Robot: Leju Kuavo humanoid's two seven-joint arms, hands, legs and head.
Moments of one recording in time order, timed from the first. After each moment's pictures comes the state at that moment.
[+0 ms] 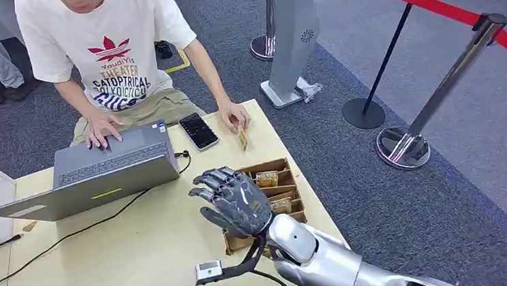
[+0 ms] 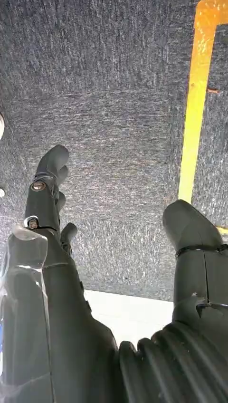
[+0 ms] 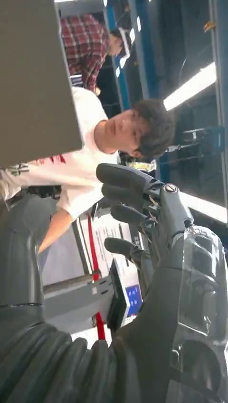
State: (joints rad) left arm -0.05 -0.06 0.97 -0.20 -1.11 0.27 0.09; right arm -0.24 -0.17 0.65 -1.34 1.19 -0.59 -0.08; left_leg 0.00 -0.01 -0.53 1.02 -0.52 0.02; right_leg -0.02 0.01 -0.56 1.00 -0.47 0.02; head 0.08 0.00
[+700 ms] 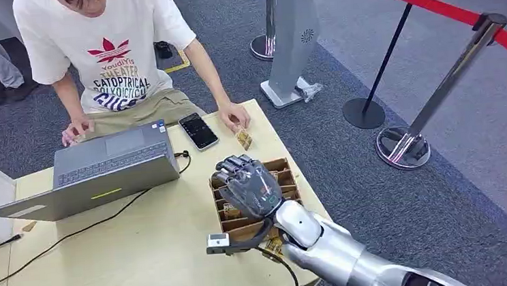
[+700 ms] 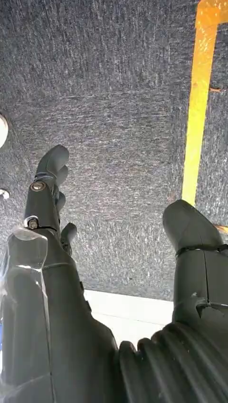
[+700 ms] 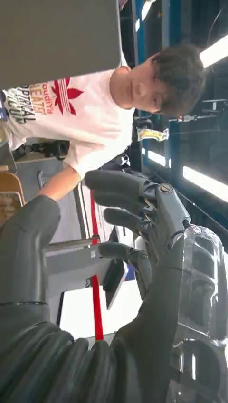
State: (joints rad) left arm -0.05 -0.06 0.97 -0.20 -1.13 0.28 0.09; right arm -0.28 -0.18 0.56 -1.20 1.23 -0.60 -0.05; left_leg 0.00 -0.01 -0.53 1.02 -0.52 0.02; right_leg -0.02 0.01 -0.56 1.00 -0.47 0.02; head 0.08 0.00
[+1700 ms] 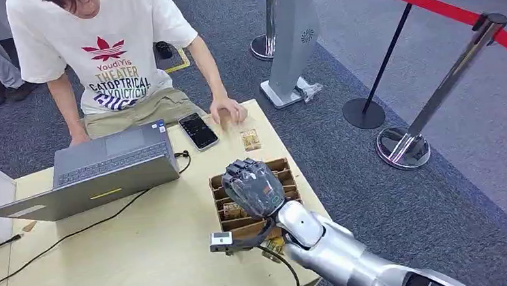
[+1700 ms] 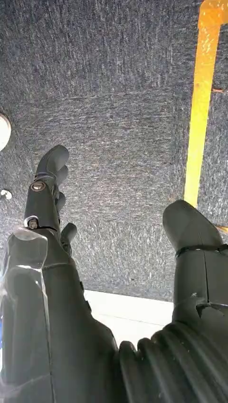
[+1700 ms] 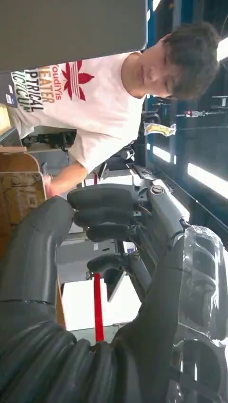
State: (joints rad) left arm -0.05 -0.06 0.98 -0.20 -1.13 0.28 0.09; right arm -0.27 -0.18 0.55 -1.17 1.25 -0.59 -0.04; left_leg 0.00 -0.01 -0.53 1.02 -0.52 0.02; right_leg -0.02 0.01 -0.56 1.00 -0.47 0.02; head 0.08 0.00
